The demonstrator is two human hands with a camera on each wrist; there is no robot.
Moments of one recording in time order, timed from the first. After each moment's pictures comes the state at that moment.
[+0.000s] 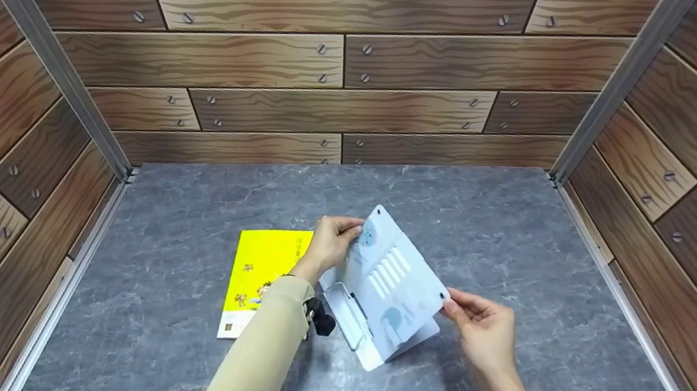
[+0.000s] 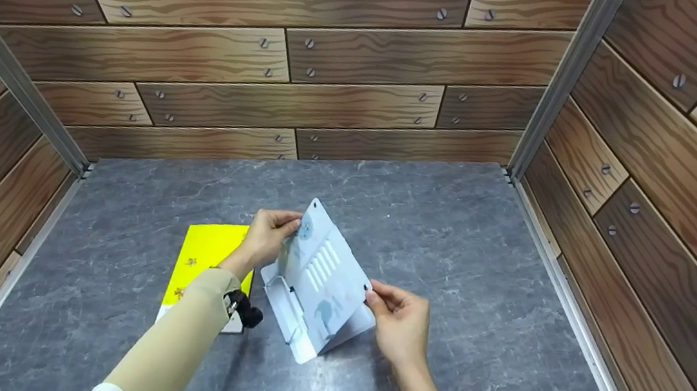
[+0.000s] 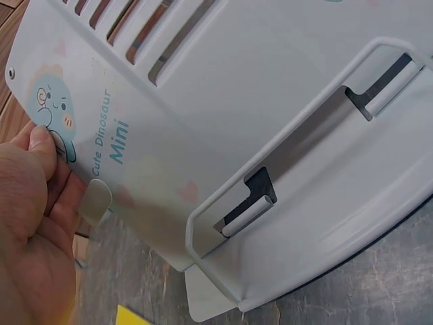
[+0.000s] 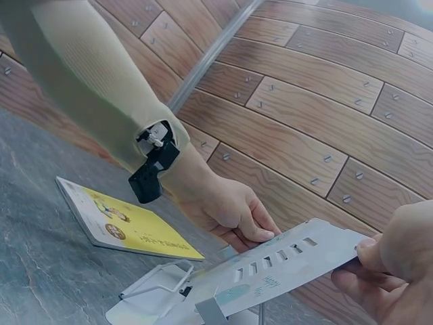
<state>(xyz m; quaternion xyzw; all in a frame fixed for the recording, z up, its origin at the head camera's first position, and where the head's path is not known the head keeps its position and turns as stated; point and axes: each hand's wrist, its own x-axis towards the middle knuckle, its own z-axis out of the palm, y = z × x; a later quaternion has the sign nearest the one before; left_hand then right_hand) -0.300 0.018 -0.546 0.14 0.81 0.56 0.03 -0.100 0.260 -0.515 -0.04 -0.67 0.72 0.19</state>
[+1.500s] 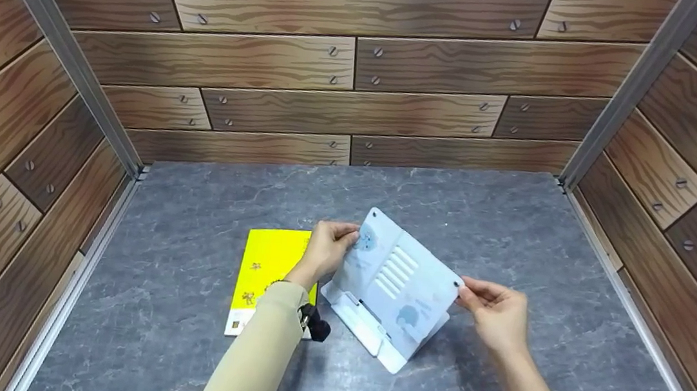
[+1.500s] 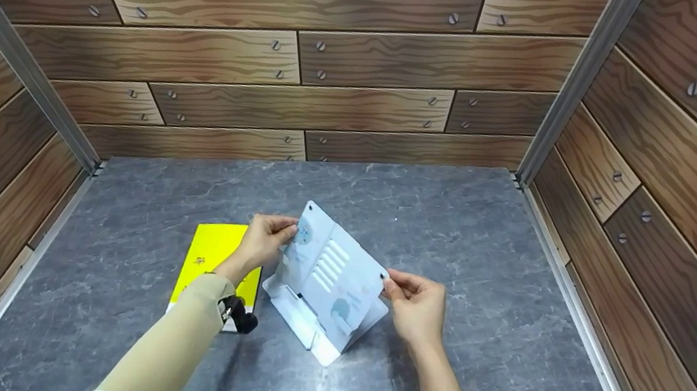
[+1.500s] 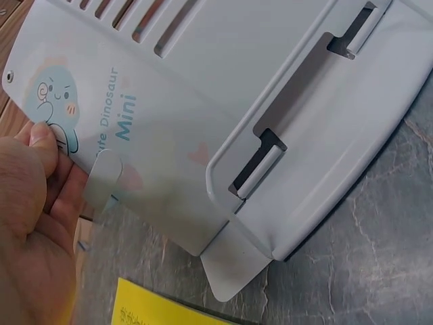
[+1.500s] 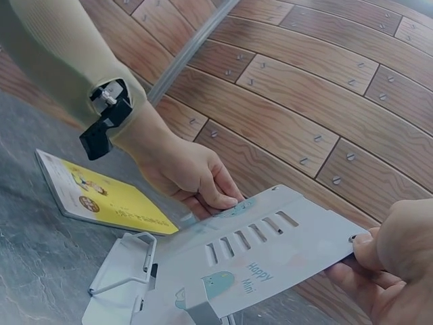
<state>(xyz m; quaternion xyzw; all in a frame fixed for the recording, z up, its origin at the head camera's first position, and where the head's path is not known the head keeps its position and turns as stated) -0.290 -0.003 -0.549 0.15 0.81 0.57 0.02 -0.128 0.277 -0.511 -0.08 -0.70 0.69 0.17</state>
